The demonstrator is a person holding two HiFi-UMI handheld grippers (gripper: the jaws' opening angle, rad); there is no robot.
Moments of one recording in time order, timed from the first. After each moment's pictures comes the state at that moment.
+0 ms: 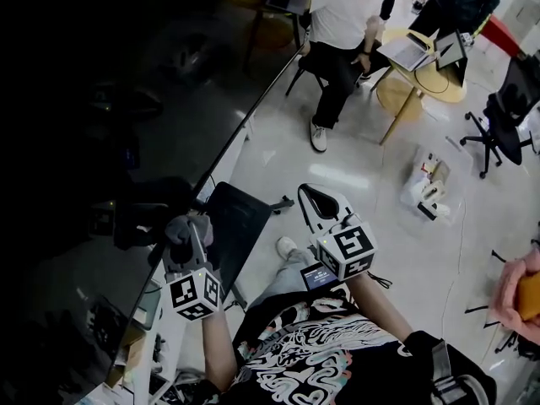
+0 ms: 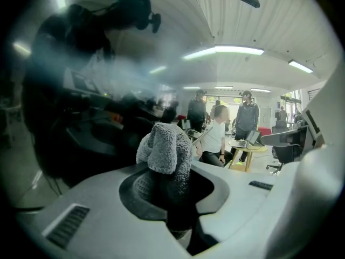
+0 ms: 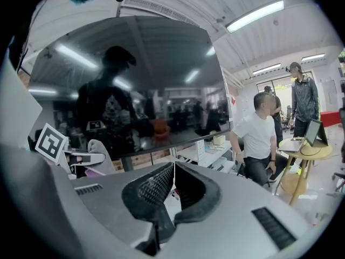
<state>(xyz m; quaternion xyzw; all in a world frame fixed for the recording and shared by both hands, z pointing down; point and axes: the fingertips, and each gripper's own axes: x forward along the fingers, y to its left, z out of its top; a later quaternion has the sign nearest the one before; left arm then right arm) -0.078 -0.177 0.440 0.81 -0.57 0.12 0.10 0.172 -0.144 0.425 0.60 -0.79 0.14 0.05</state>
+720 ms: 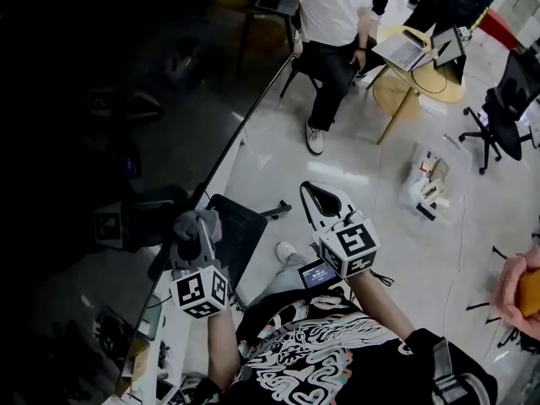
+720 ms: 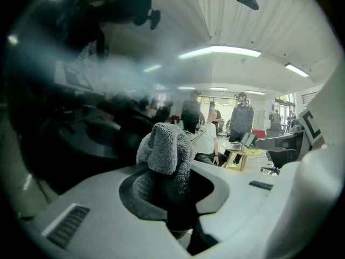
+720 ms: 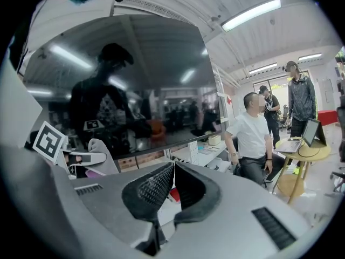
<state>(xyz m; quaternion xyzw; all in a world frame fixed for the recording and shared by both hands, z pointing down) 0.031 -0.276 0.454 0.83 -0.53 0.12 0.11 0.264 -0.235 0.446 0.62 -0.77 0.15 0.05</state>
